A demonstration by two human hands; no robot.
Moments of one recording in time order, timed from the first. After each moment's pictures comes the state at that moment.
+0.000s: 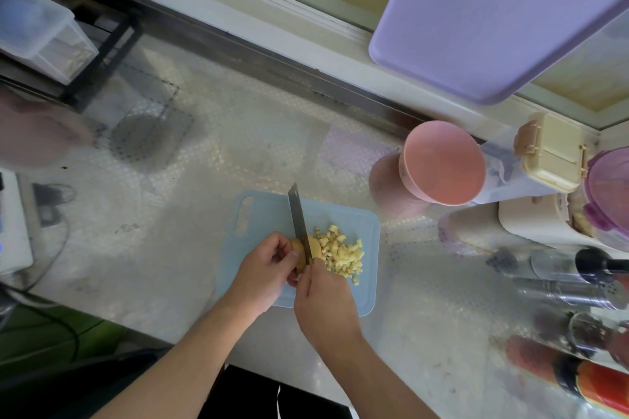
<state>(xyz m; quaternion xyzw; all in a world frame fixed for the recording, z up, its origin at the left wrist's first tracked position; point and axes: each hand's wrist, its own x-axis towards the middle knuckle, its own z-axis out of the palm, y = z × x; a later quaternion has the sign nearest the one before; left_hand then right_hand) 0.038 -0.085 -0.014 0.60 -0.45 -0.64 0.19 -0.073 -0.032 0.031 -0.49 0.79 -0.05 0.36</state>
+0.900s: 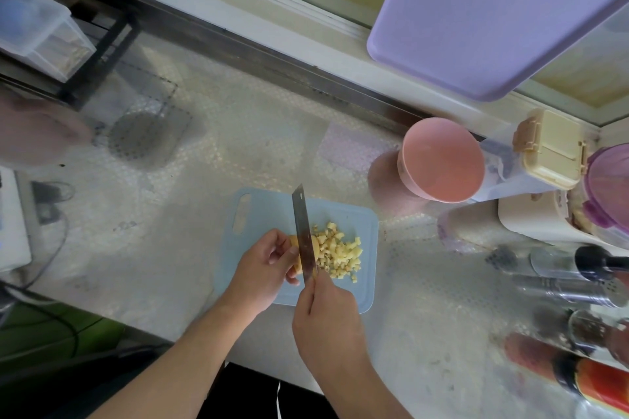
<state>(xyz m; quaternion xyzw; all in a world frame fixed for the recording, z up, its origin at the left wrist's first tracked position) 0.035 -0.082 -0.014 0.60 -0.44 -0.63 0.21 -0.072 -0.010 0.056 -0.49 0.79 -0.06 0.36</state>
